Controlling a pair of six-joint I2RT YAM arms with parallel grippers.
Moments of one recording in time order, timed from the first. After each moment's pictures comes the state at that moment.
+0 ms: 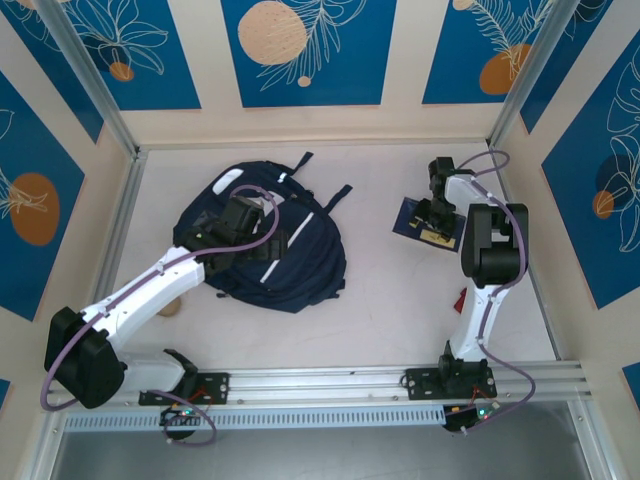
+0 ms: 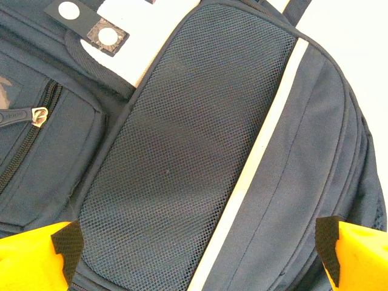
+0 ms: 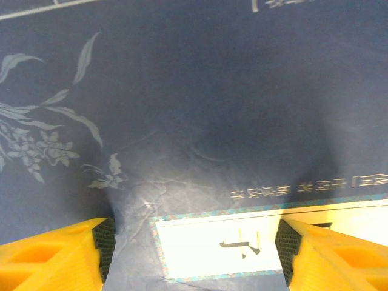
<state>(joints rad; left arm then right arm) -0.60 1.28 1.03 -0.65 -0.16 -0.46 -0.01 2.02 1.46 -0.89 0.02 0.54</state>
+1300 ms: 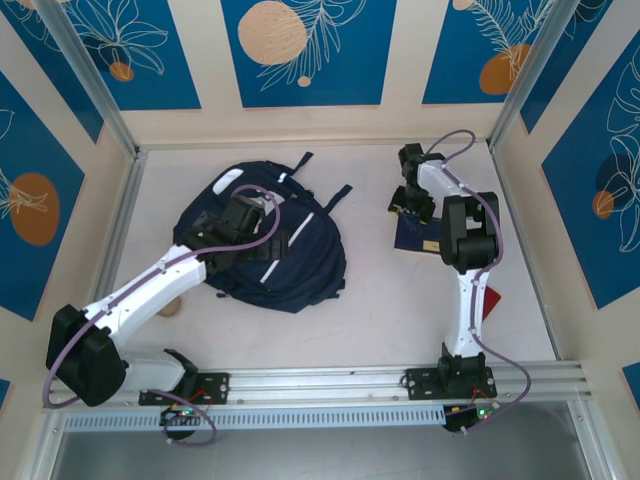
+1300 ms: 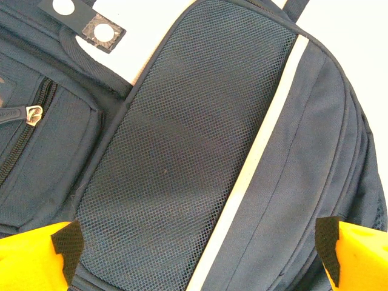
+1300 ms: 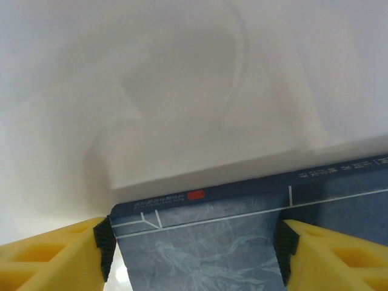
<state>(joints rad) -0.60 1.29 1.03 -0.65 -0.15 -0.46 0.12 2.21 1.74 -0.99 0.10 0.53</state>
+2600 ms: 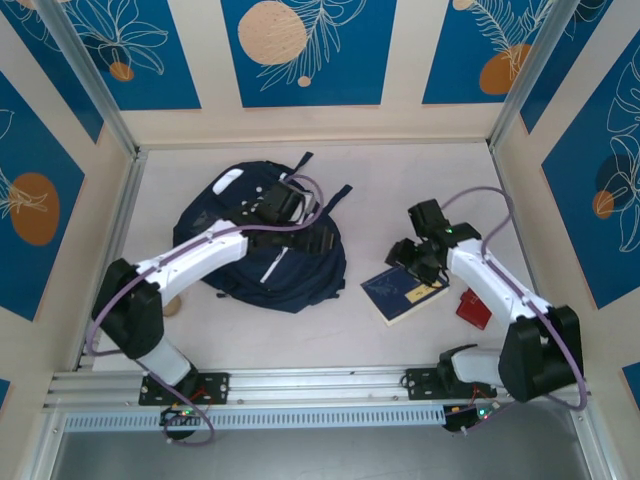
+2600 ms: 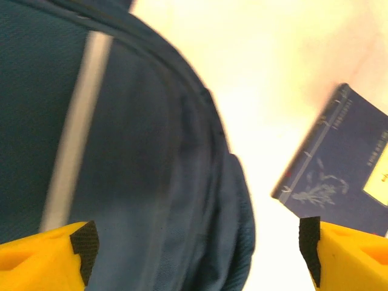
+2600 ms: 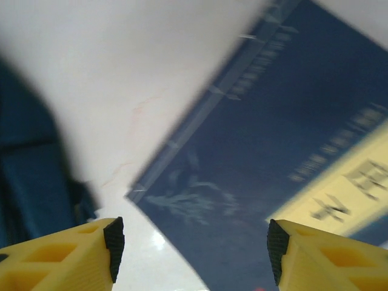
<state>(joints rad) -0.72 1.62 1.28 -0.57 0.14 -0.45 0.26 1.25 0.87 -0.91 -0.09 0.79</state>
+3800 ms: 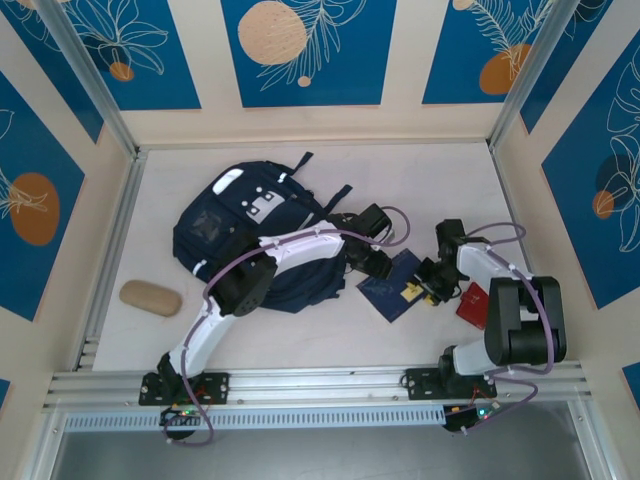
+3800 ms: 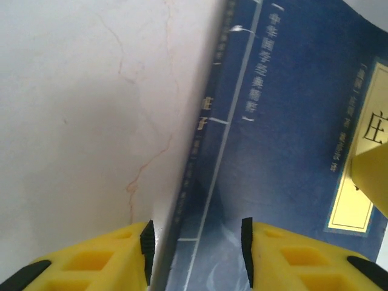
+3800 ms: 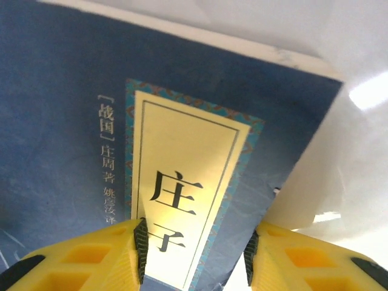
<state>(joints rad) -0.95 2.31 1.86 -0.68 0.26 -0.41 0.01 1.45 0.72 -0.76 -0.25 0.71</state>
